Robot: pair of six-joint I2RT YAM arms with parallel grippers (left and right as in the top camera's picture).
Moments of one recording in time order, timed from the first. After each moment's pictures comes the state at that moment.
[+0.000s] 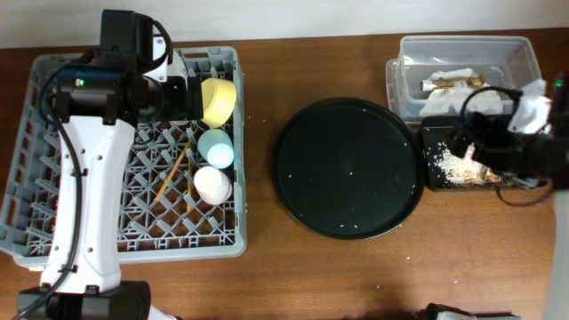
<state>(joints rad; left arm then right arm) -0.10 1.71 1.99 -1.33 -0.03 -0.10 -0.29 1.31 1.68 -1.43 -0.29 0.18</state>
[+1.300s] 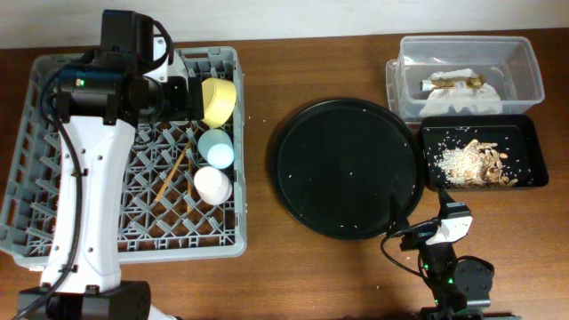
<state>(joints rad) -0.10 1.71 1.99 -1.33 -0.03 -0.10 0.00 0.01 0.01 -0.06 -0.13 0.10</state>
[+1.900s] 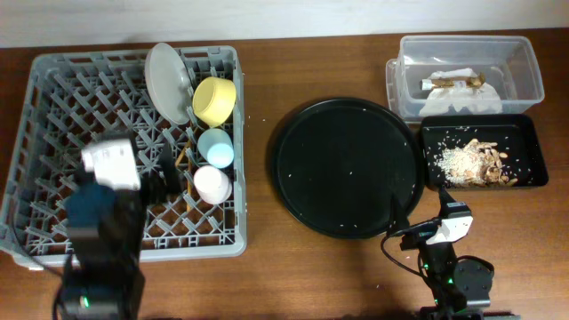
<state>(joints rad) -0.02 0.74 0.82 -0.40 -0.10 -0.03 0.00 0.01 0.01 -0.07 -0.12 0.10</state>
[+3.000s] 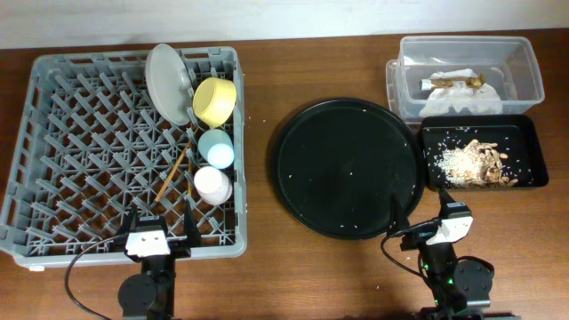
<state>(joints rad) -0.01 0.02 0.01 -0.08 -0.08 0.00 0.00 0.01 0.01 -0.06 -0.12 0.10</state>
